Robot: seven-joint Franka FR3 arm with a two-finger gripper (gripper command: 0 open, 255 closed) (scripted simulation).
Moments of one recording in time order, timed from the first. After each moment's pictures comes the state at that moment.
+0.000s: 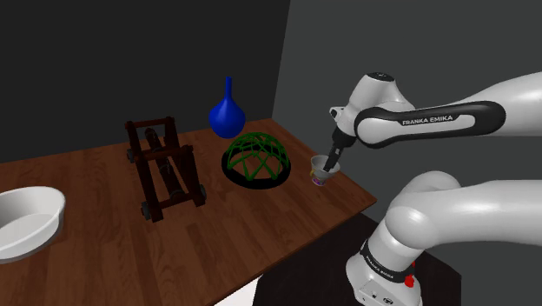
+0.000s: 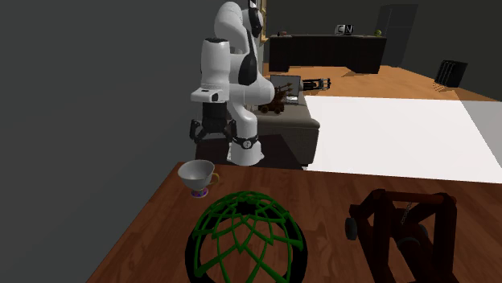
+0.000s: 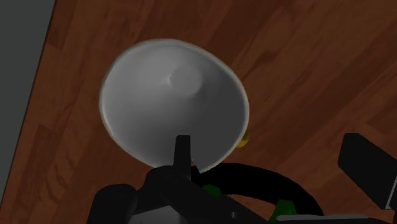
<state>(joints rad) -0.17 -0.89 -0.35 -3.00 -0.40 2.30 -0.45</state>
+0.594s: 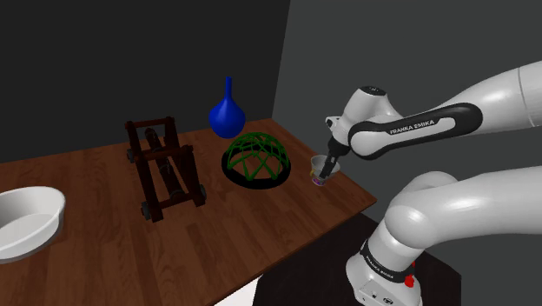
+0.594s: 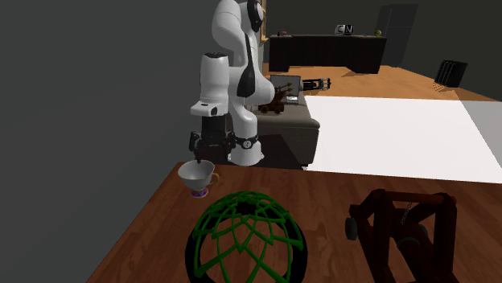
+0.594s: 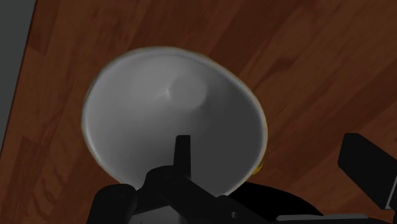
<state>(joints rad) -0.19 -0.76 -0.39 -3.03 -0.45 2.48 -0.45</state>
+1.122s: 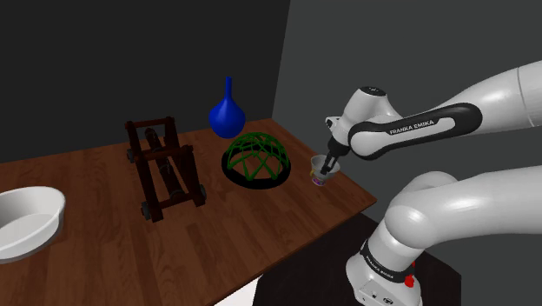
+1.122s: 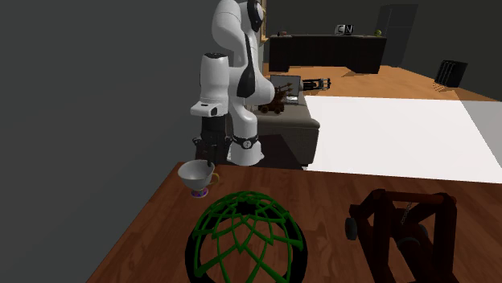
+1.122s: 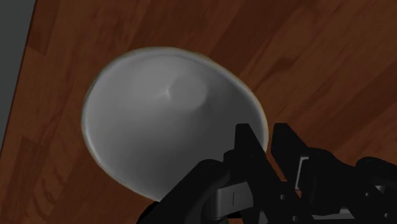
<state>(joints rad) -0.19 -0.75 -0.40 -3.04 -0.45 2.49 -0.45</state>
